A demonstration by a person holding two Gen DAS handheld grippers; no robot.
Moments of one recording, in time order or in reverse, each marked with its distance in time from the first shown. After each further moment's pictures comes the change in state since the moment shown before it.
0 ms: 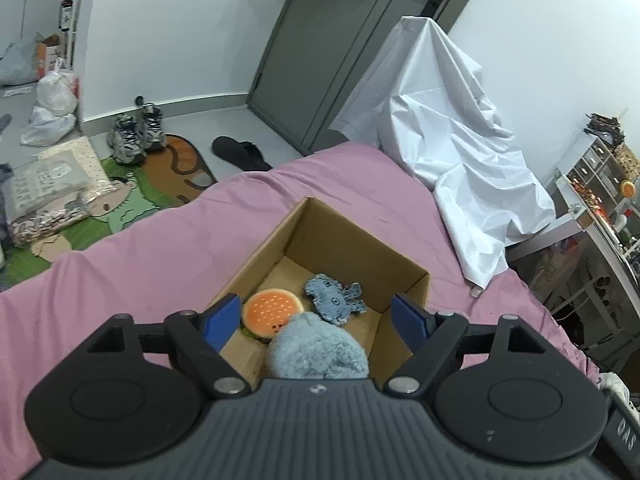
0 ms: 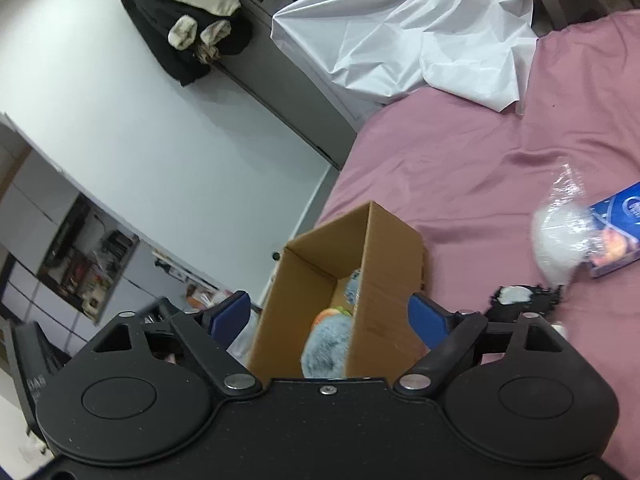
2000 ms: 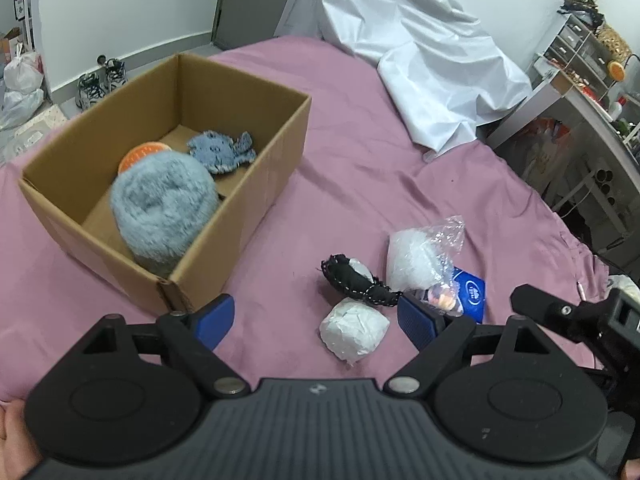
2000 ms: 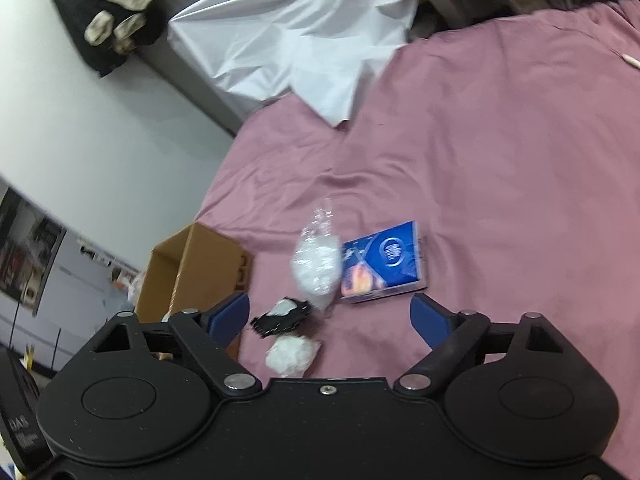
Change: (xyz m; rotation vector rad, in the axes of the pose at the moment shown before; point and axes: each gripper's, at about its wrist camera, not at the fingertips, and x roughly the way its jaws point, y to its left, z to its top) left arm 0.038 -0.116 -0.111 0.130 0.207 0.032; right arm -0.072 -0.127 0.049 0.058 0.075 -0.224
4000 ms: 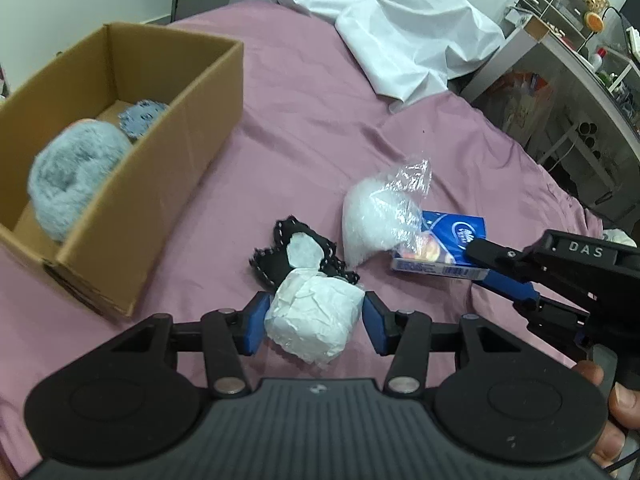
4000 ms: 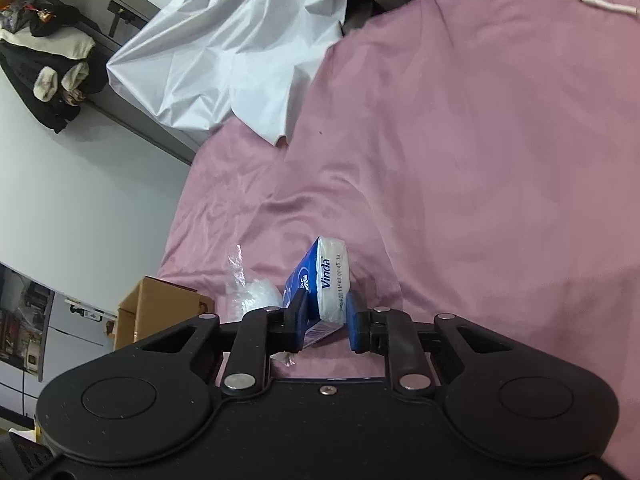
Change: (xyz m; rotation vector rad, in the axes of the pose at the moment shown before) left arm 0.034 -0.026 -0.013 0.093 0.068 -0.056; right arm 0.034 -0.035 0.012 0.153 -0.041 -0.025
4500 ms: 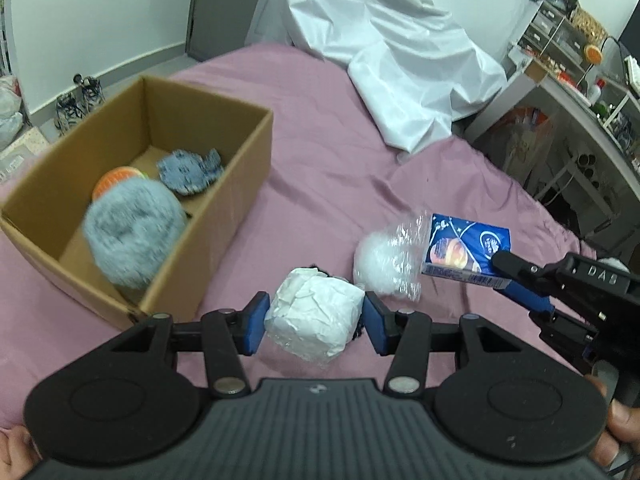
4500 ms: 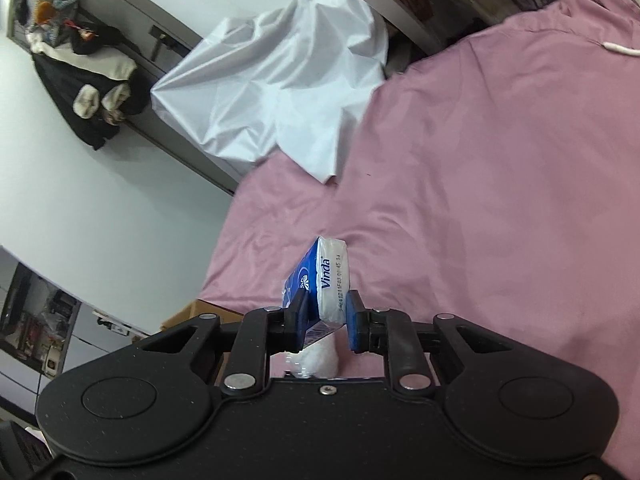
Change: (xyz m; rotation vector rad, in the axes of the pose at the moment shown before) left arm -0.044 0.011 0.020 -0.016 -0.090 0.019; right arm -0.020 0.021 0.007 -0.038 -0.095 0.106
